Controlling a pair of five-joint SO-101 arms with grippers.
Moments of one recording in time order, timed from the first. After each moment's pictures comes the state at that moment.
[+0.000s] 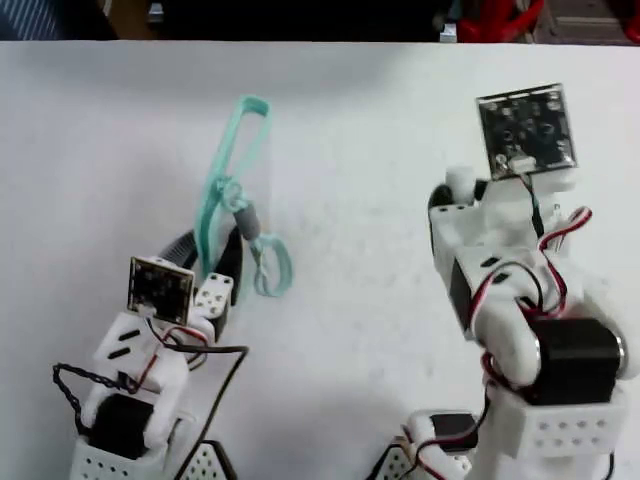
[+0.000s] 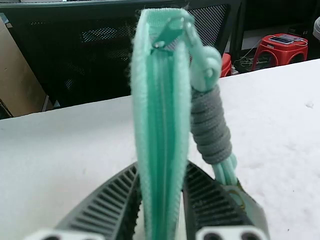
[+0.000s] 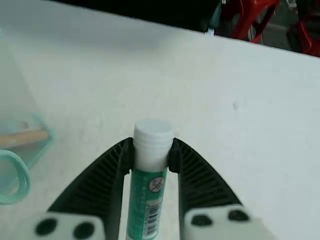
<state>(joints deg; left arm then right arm) 9.7 -103.7 83.4 44.7 -2.8 -7.2 -46.3 -0.7 87.8 10.1</state>
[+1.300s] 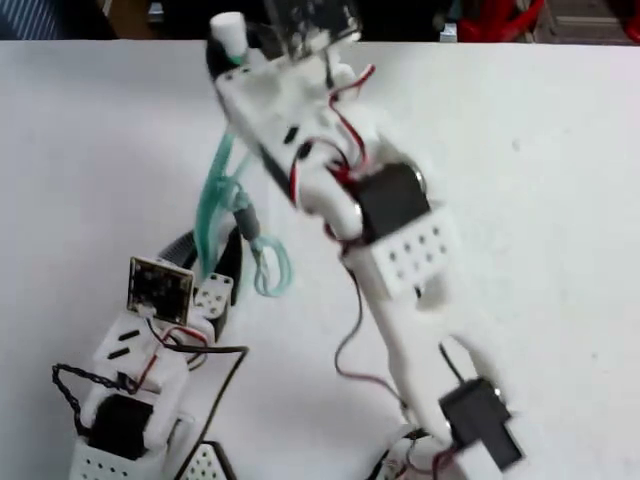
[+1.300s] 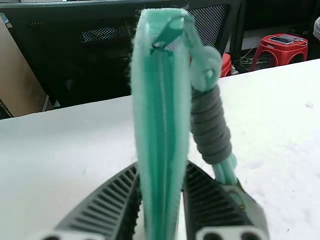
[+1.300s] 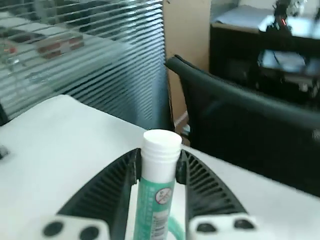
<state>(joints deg) 9.7 -103.7 83.4 44.7 -2.8 -33.7 -5.7 -23.9 51.1 -2.2</state>
